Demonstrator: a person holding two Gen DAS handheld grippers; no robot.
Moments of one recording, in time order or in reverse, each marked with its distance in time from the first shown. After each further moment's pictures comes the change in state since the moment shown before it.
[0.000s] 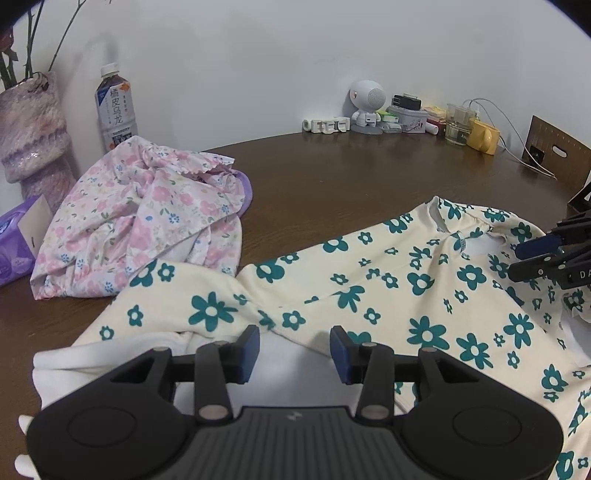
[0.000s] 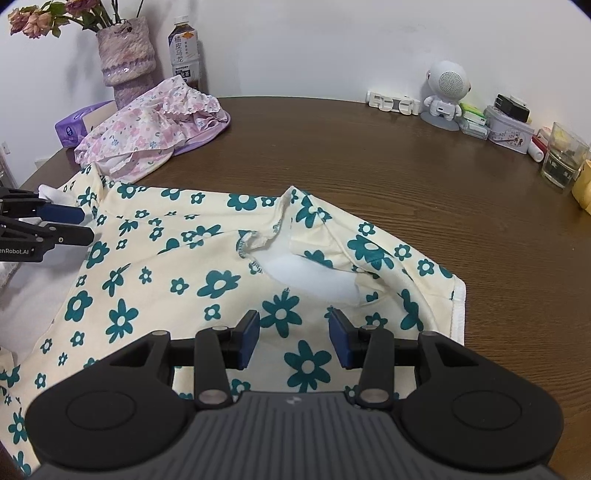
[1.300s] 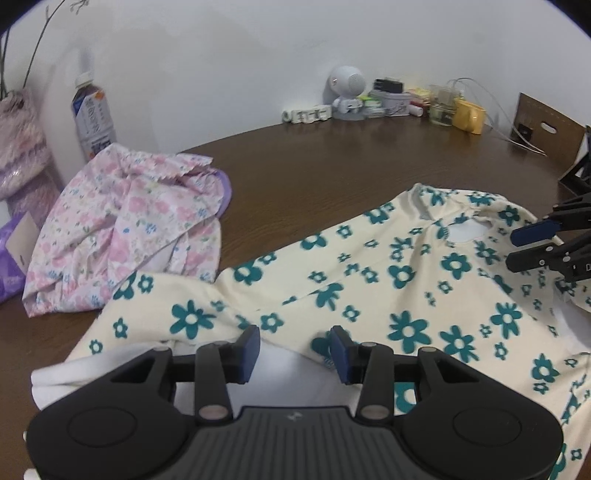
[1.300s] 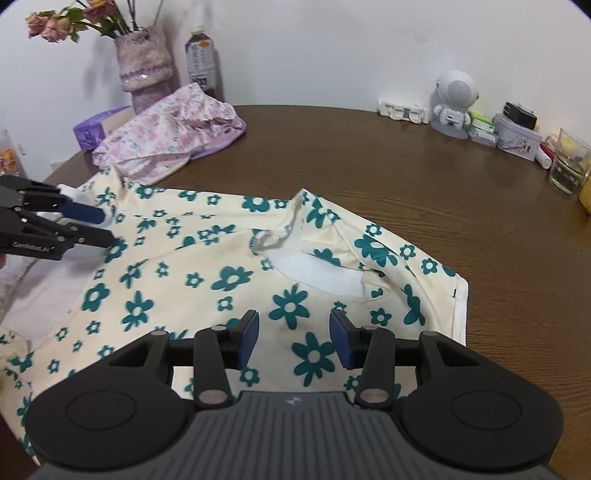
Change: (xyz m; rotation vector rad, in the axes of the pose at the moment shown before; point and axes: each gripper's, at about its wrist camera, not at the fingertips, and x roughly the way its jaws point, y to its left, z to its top) left arm 0.000 -0.016 0.011 0.073 0.043 -0.015; right arm -0.012 -0.004 -0.009 -0.025 -0.030 0.059
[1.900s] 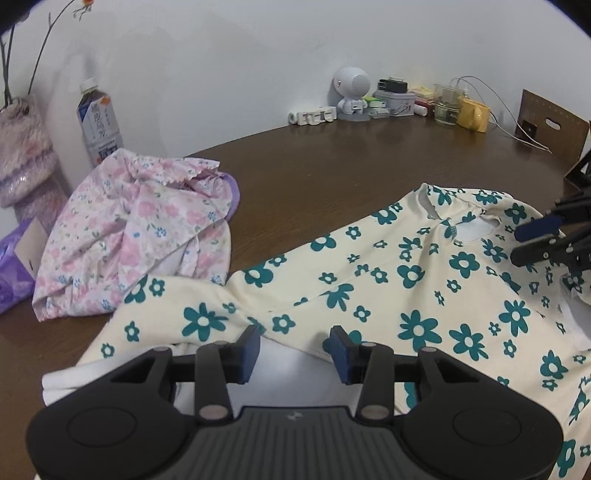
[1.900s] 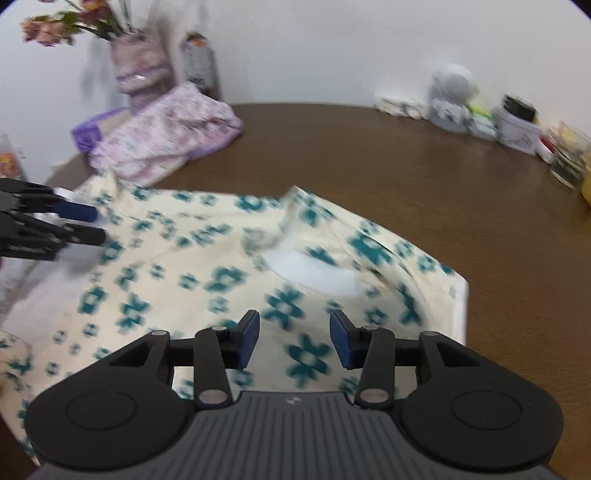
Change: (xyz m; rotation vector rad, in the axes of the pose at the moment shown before) left arm -0.001 0.003 -0.002 0.014 -0.008 0.026; right arm 0.003 -0.004 0.004 0.013 -0.003 0.018
